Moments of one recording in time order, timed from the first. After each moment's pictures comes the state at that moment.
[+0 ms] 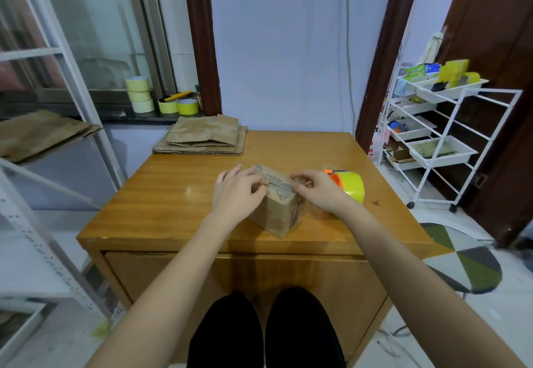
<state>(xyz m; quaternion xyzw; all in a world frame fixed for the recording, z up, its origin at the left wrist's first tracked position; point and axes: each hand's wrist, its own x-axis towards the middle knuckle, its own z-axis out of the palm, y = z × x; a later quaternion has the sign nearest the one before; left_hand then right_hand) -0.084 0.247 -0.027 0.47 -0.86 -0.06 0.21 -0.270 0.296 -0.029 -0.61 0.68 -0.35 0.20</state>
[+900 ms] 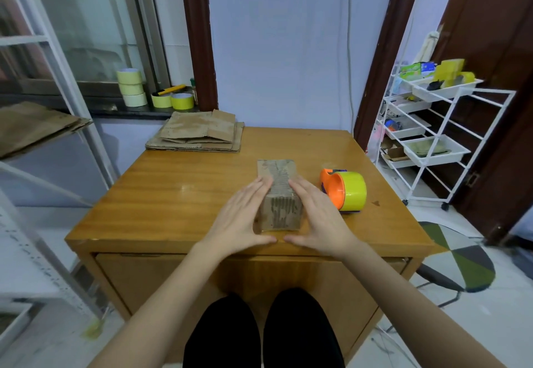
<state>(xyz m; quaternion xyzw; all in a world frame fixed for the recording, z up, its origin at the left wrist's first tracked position) -0.068 0.250 -0.074 0.30 -0.93 -0.06 0.21 -0.270 0.322 -0.086 -0.76 0.58 -0.28 -0.08</state>
